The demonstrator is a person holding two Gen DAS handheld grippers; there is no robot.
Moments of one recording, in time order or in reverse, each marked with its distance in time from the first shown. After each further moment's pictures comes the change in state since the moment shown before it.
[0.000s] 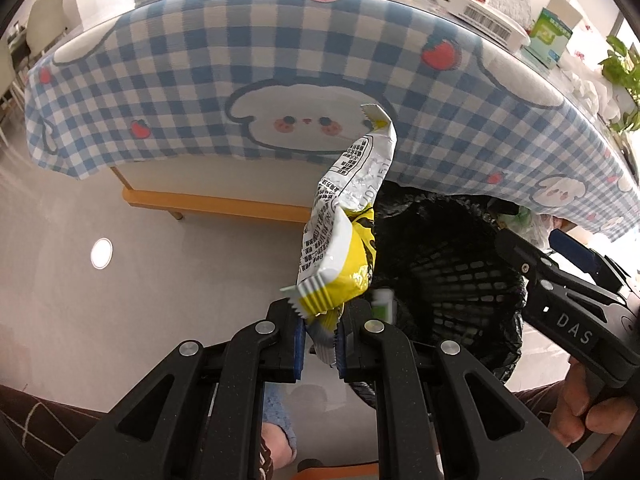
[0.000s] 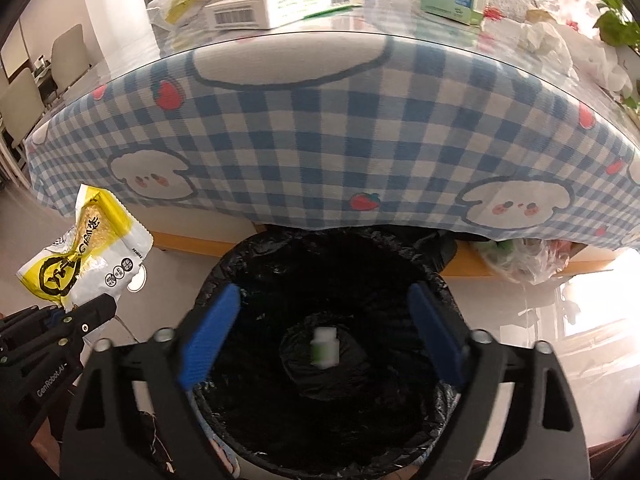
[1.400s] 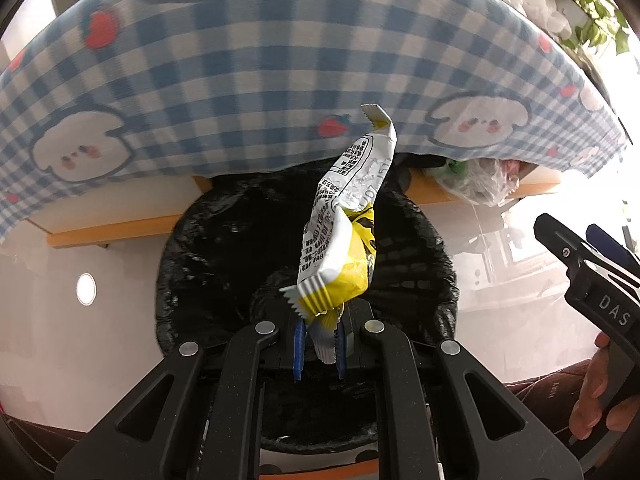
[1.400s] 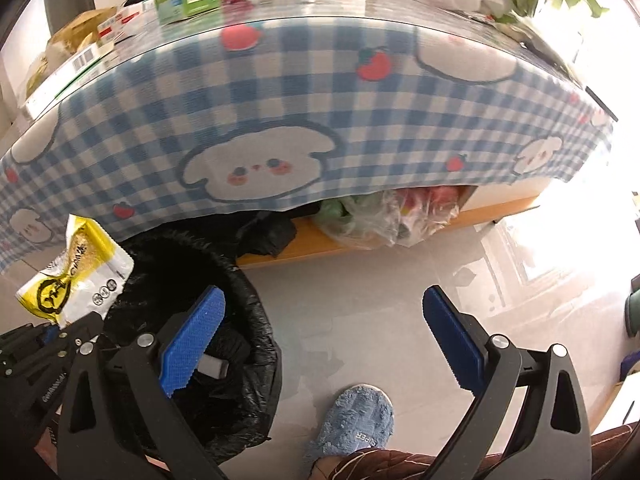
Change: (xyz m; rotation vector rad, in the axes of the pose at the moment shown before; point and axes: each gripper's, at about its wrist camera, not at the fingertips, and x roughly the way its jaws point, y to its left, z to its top) left arm 0.052 -0.165 0.001 0.209 0.079 -0.085; right arm -0.025 -0.170 -0.035 0.233 0.001 -0.223
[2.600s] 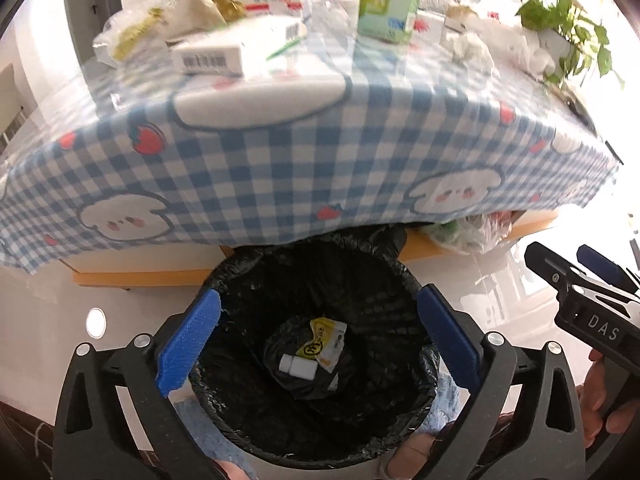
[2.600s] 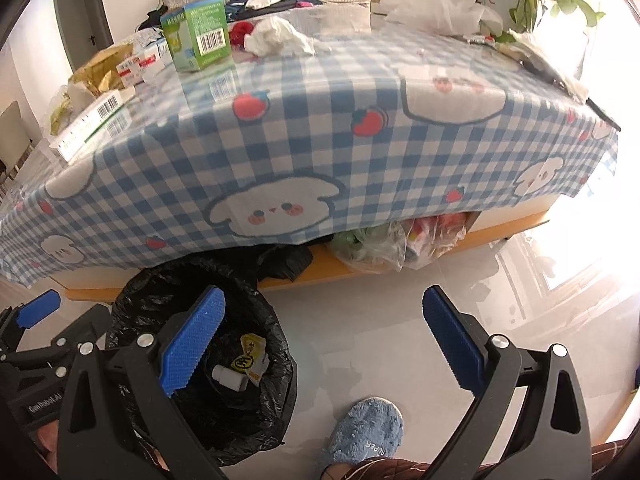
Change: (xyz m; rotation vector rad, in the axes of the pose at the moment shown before) left arm -0.067 -0.004 0.019 0.005 -0.198 0.046; right arm -0.034 -0.007 0.017 0.014 -0.073 0.087
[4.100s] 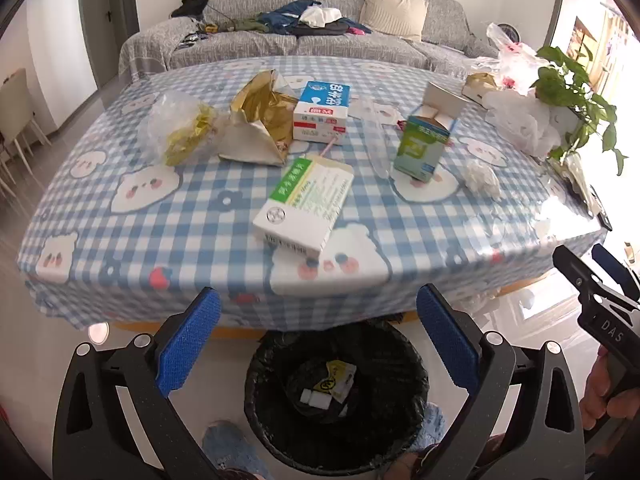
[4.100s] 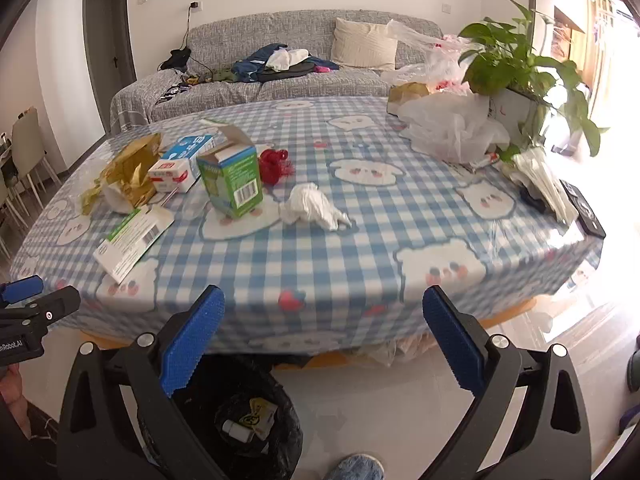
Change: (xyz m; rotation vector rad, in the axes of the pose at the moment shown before) left arm -0.072 0.041 0.110 -0.039 -0.052 0.010; right arm -0.071 0.020 0.110 -0.076 -0.186 0.006
